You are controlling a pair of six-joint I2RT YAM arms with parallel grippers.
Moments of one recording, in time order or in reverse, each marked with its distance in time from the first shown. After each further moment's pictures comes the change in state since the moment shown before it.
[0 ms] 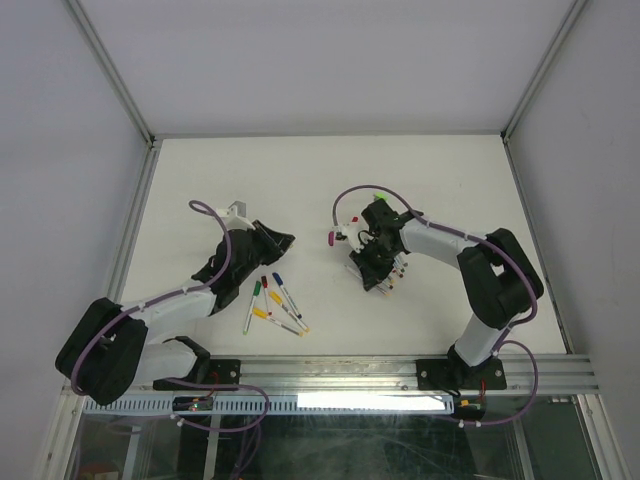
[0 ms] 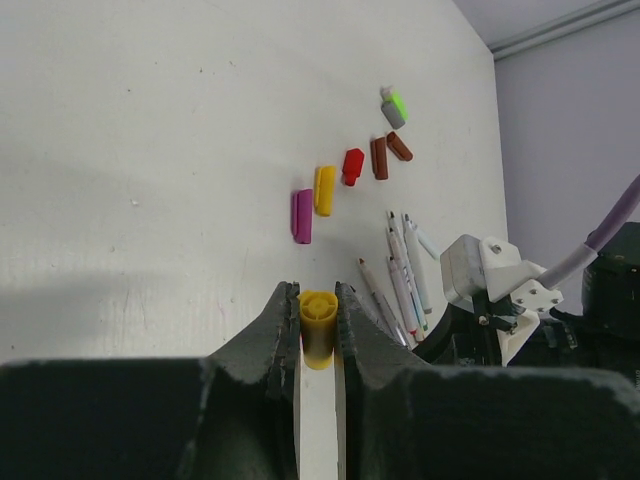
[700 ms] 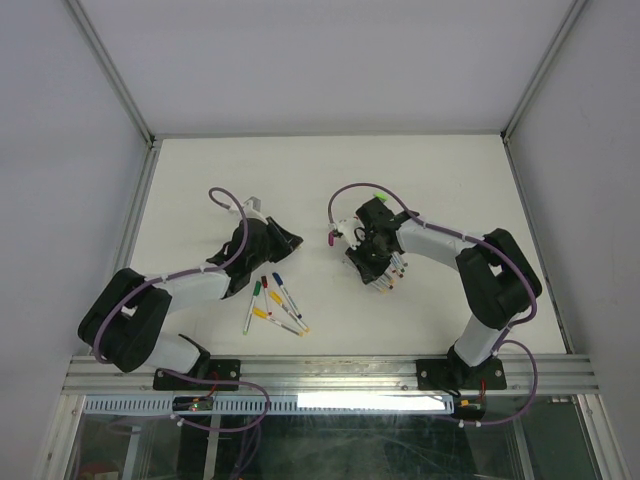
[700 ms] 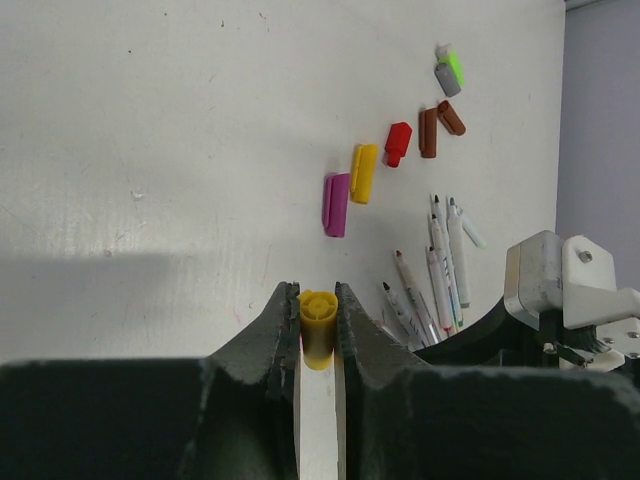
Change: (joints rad) left arm 0.000 0.213 0.128 -0.064 0.060 -0.001; right arm 0.032 0.011 0.016 0.054 0.129 0.041
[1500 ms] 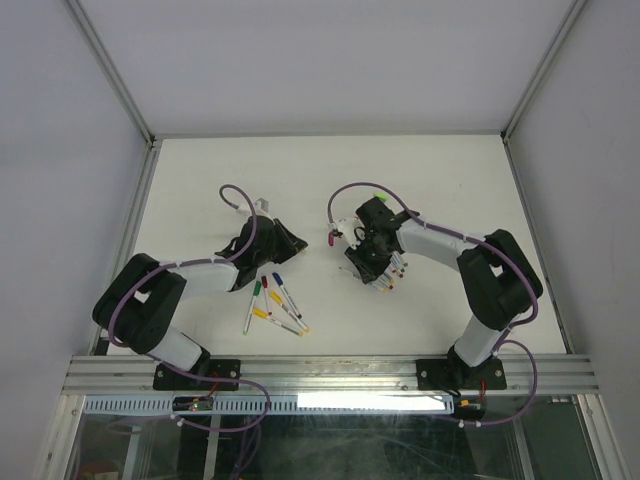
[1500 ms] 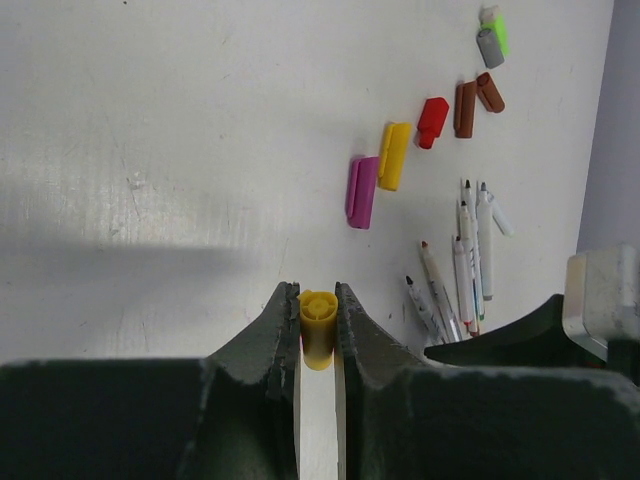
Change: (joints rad) left arm 0.000 0.108 0.053 -0.026 0.052 -0.014; right arm 0.005 -0.004 0.006 -0.001 0.011 -0.002
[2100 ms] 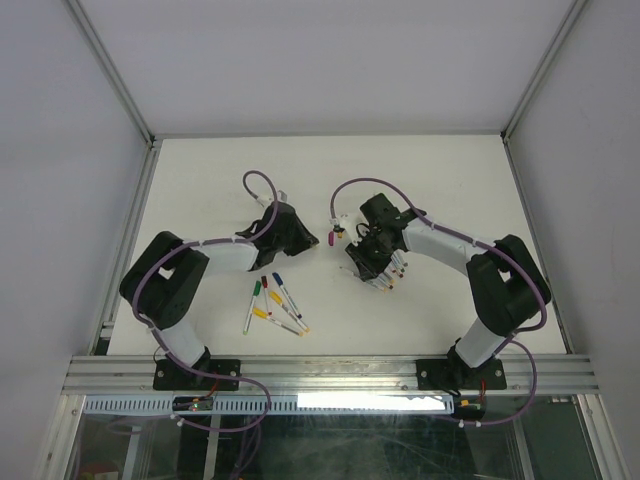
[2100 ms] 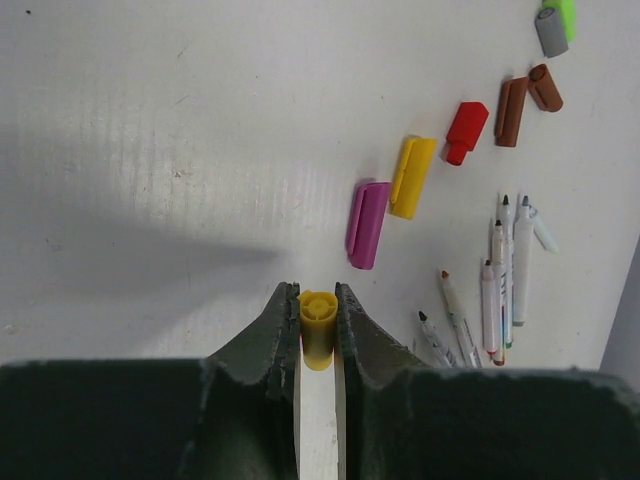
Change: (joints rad) left arm -0.036 0.188 0.227 -0.172 -0.006 0.005; right arm -0.018 -0.056 0.000 -0.011 -0.066 -0.014
